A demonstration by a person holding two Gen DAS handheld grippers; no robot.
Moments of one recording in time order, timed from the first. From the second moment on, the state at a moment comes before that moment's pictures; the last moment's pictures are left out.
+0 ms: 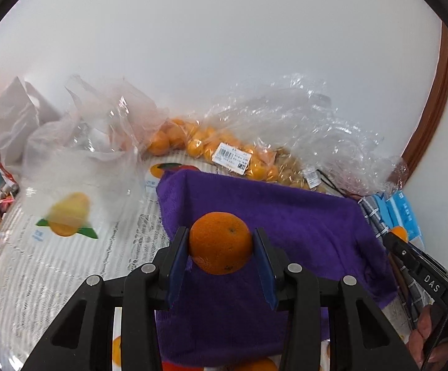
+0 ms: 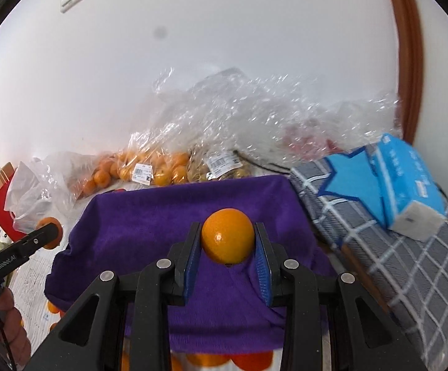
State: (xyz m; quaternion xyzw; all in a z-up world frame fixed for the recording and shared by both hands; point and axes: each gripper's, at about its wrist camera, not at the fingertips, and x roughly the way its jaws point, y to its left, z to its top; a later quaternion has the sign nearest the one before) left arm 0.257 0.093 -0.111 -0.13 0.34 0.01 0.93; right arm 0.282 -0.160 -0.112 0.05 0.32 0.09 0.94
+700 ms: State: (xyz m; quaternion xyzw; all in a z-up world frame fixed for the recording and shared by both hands) left arm 0.275 0.079 -0.145 -0.09 0.41 -0.02 0.91; right arm 0.305 -0.157 -0.161 0.04 0.40 0.09 0.91
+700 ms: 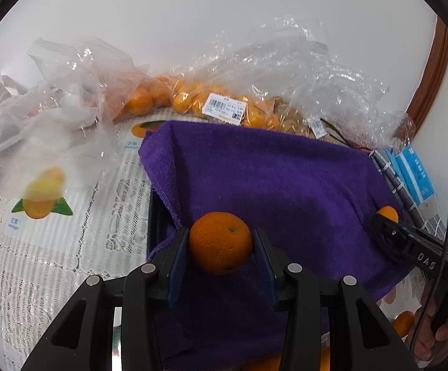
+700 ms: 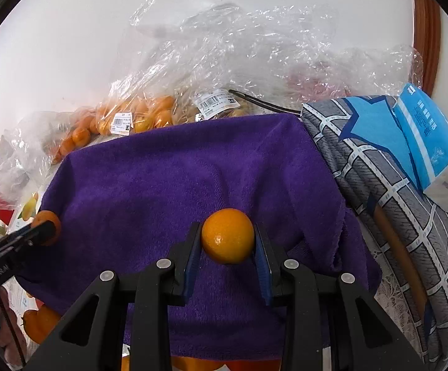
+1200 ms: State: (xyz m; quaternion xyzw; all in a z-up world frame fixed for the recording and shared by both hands) left arm 0.276 0.076 -0.150 -0.09 0.42 -0.02 0.90; right arm 0.303 -0.159 -0.160 0.04 0.40 0.09 0.91
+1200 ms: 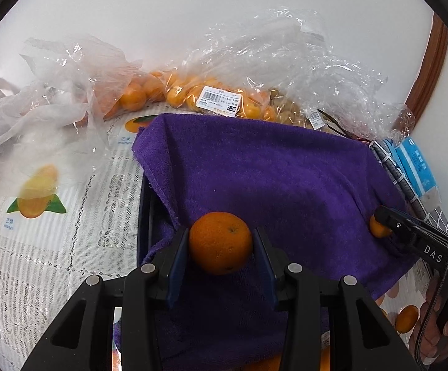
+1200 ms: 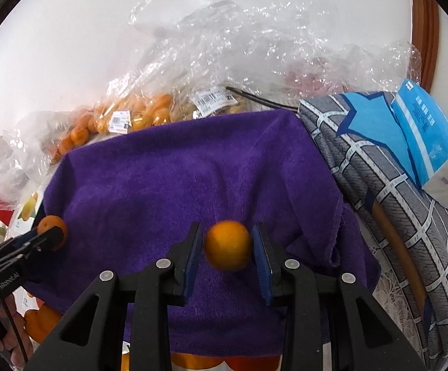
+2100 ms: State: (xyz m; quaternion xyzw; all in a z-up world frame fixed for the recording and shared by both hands) left arm 0.228 0.062 -0.101 -0.08 0.34 -0.05 0.94; right arm 0.217 -0.198 -0.122 0.06 0.37 0.05 0.93
